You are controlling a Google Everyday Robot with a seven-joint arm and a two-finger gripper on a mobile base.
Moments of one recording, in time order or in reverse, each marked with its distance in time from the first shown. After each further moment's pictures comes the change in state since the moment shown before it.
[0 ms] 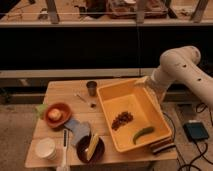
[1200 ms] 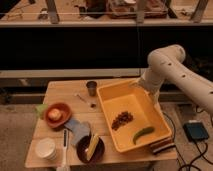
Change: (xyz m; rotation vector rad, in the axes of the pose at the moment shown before) arm -0.014 -0.019 0.037 -0.119 -0.043 0.260
